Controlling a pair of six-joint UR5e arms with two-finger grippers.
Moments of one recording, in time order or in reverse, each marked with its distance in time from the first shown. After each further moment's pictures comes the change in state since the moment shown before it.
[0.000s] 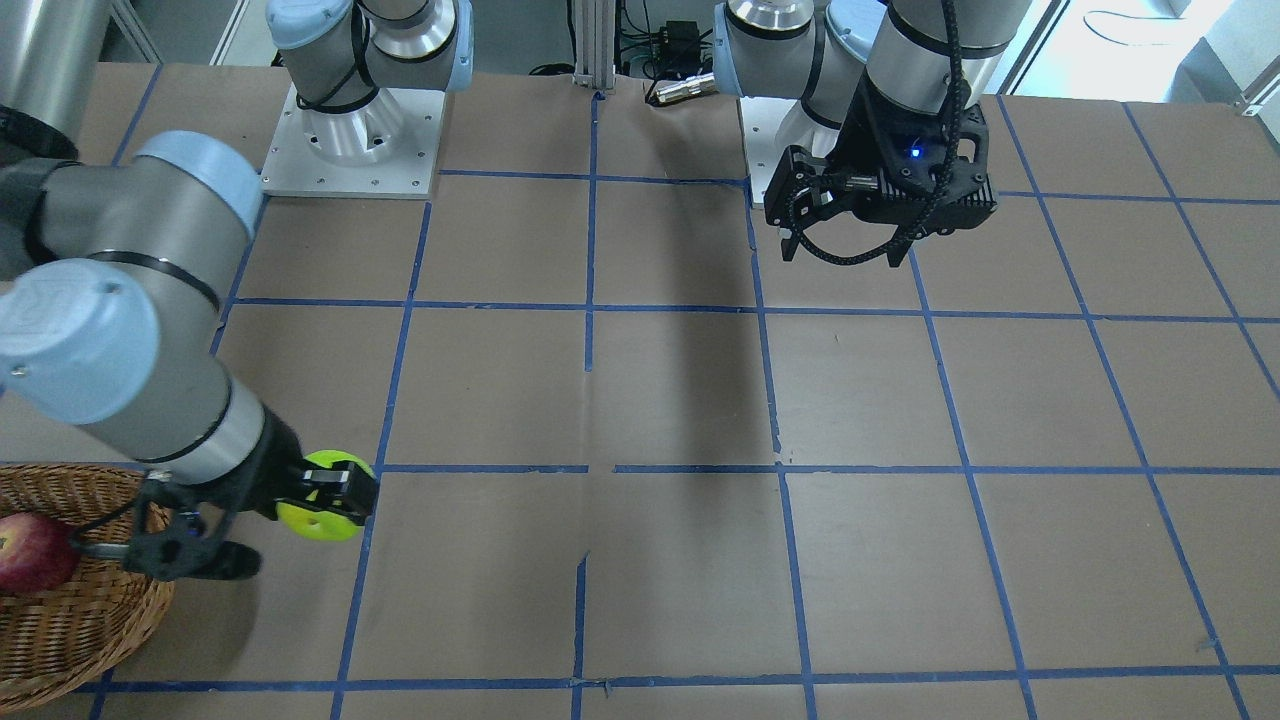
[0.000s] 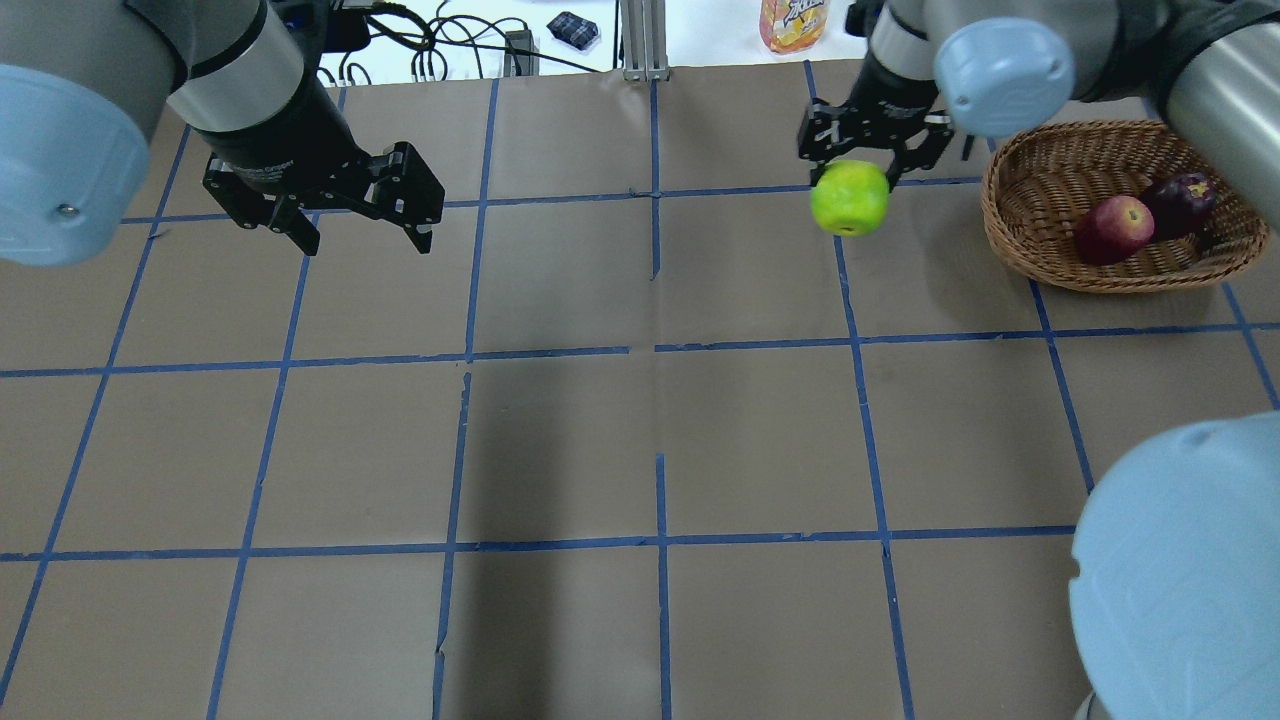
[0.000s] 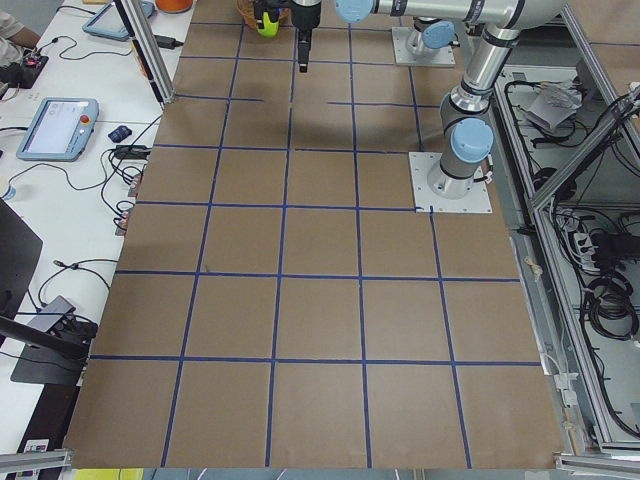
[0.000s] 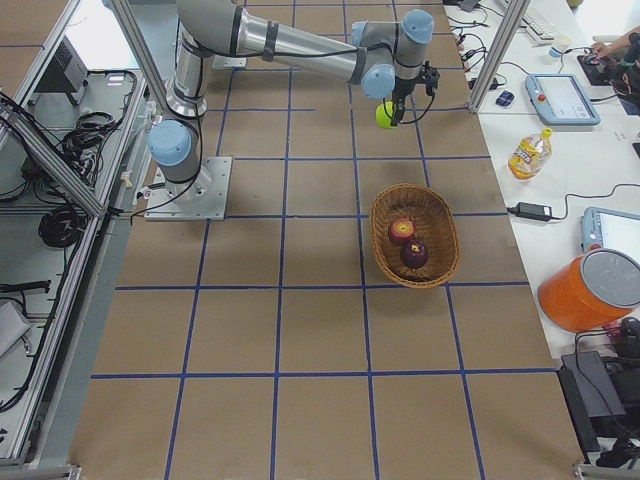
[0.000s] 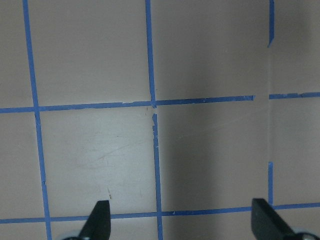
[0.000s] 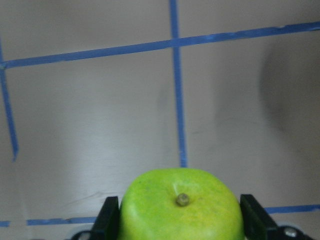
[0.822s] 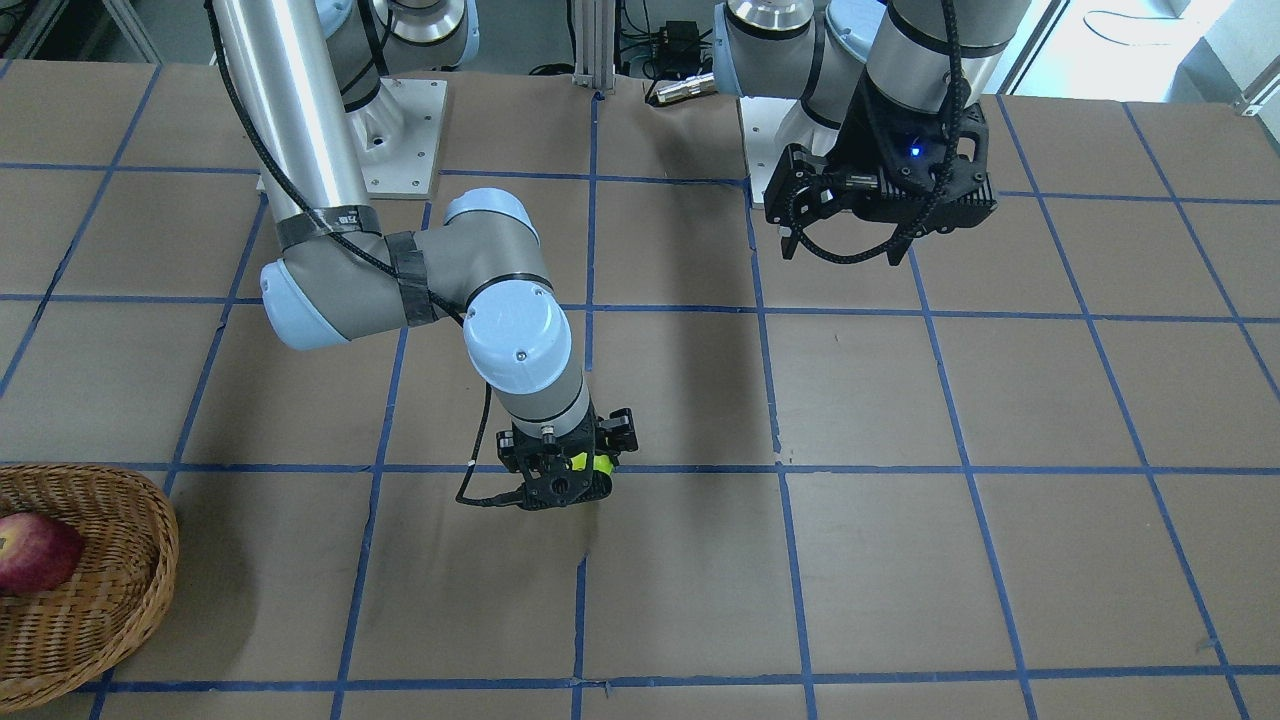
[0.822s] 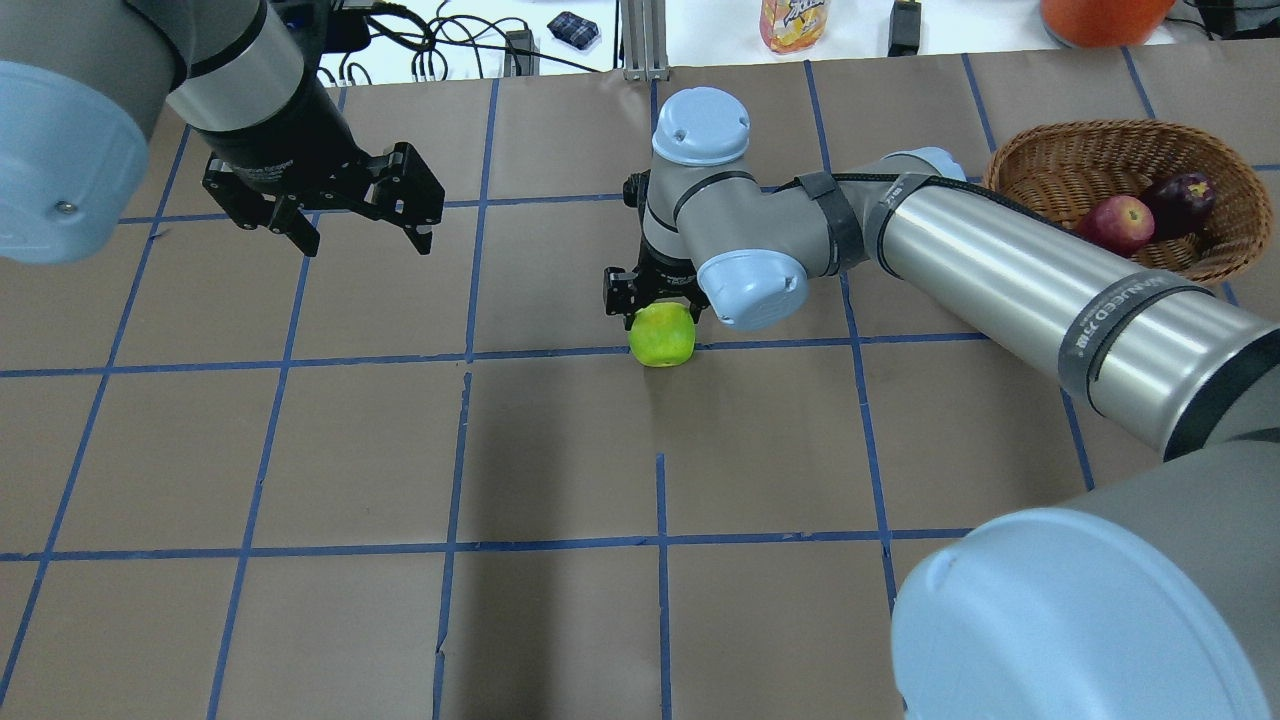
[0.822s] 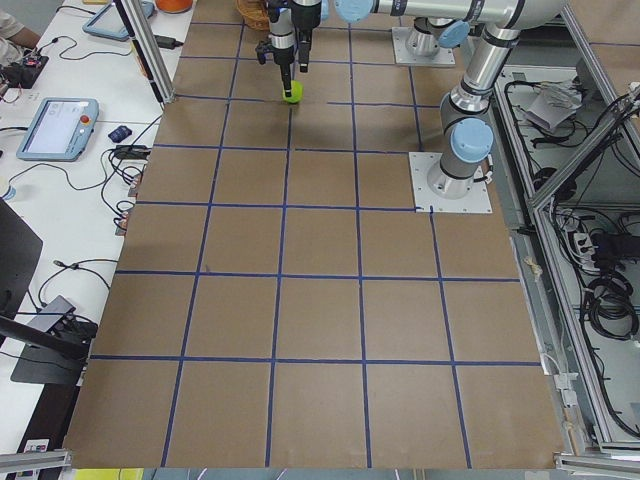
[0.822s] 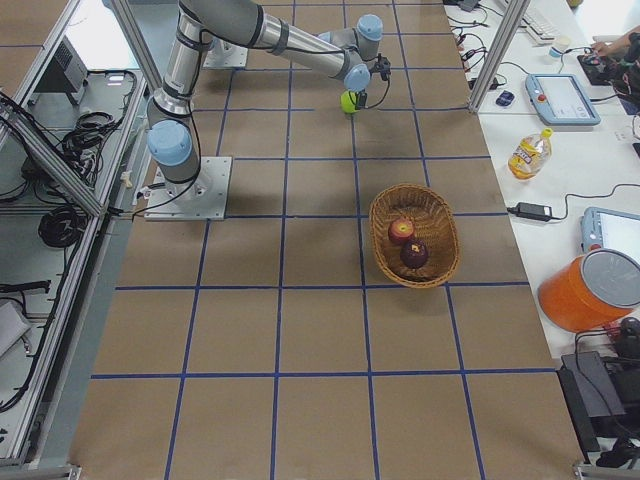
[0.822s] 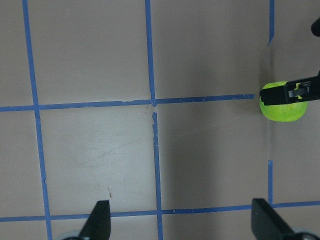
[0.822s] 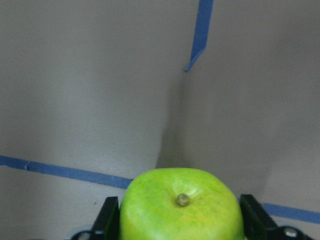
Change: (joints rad) left arm 0.000 0.000 0.003 -0.009 0.000 0.000; right arm 0.384 0.099 0.213 -0.343 0.073 0.158
